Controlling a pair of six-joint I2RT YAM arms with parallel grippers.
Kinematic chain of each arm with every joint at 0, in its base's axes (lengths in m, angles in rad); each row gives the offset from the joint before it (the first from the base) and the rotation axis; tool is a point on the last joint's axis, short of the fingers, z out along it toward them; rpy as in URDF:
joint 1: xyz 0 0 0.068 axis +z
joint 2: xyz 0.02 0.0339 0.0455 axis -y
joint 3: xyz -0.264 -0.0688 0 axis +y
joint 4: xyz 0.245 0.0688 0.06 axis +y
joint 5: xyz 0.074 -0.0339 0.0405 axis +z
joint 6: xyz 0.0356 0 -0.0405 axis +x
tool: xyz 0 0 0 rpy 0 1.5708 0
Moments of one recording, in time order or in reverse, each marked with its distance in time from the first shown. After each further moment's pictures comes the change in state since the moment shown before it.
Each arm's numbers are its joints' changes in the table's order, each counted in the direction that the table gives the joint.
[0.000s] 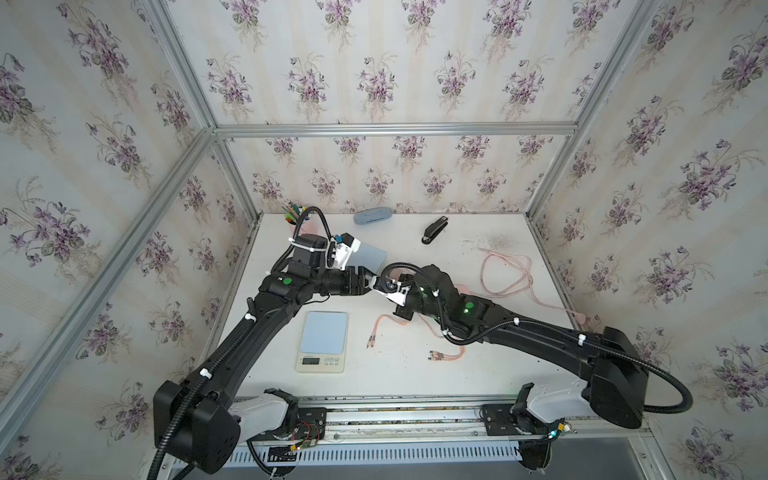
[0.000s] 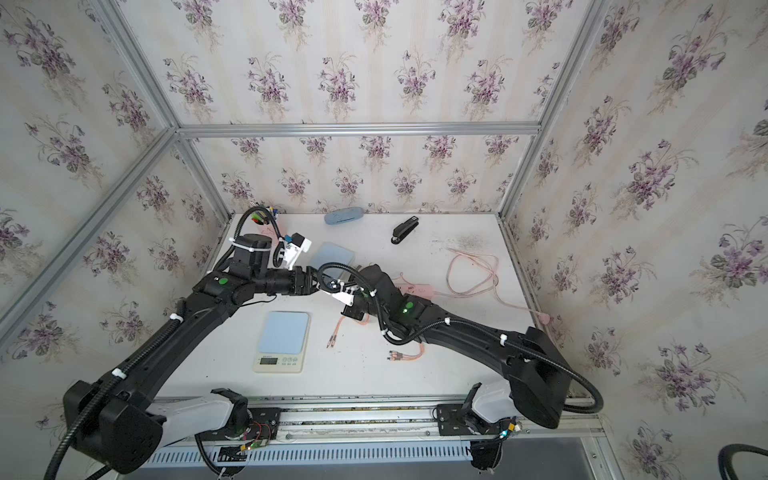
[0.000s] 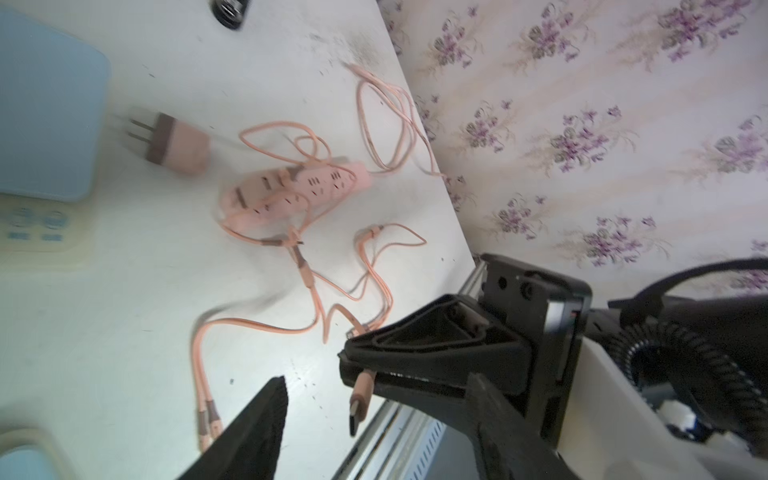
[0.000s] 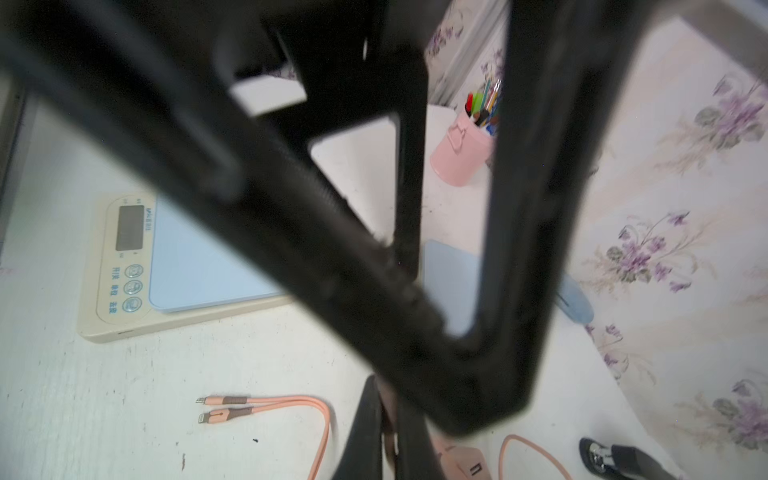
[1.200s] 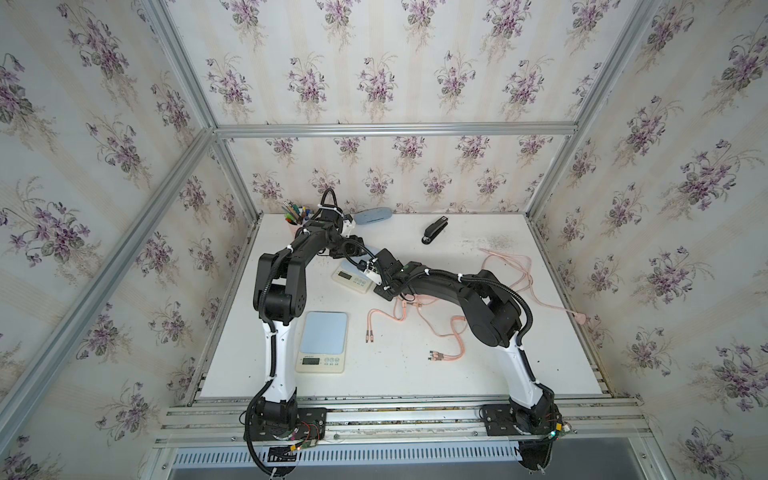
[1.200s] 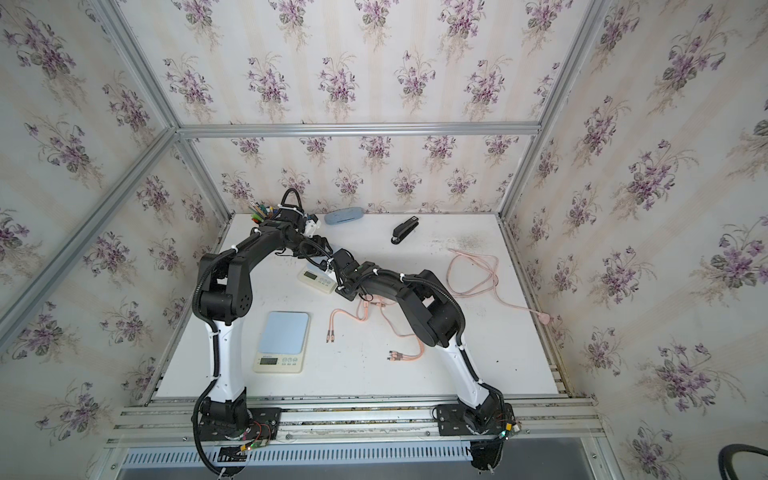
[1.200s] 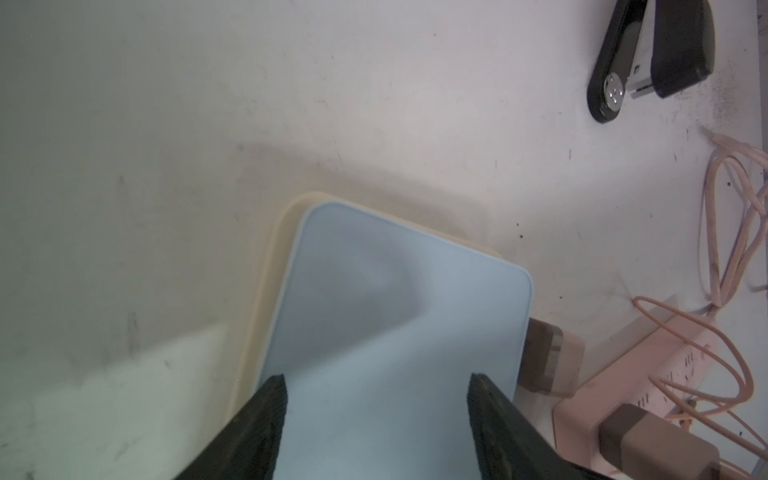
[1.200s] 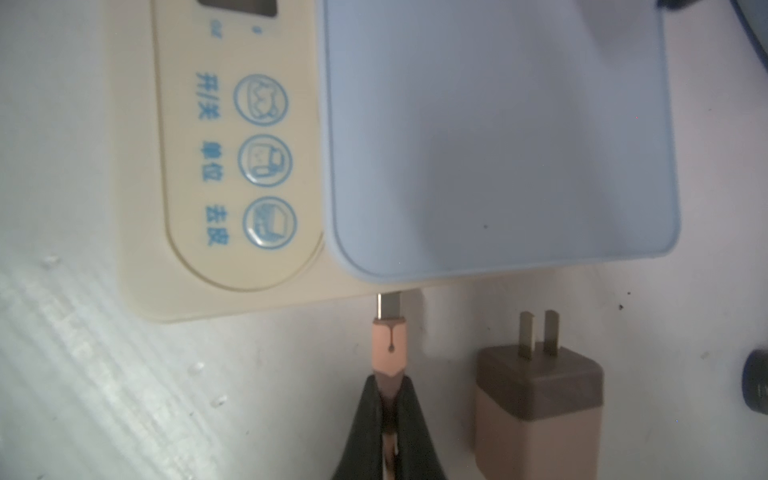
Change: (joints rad) left arm 0.117 -0.971 -0.664 0.098 0.283 0.281; right arm -0.138 -0.747 -0.566 0.356 -0.153 0.079
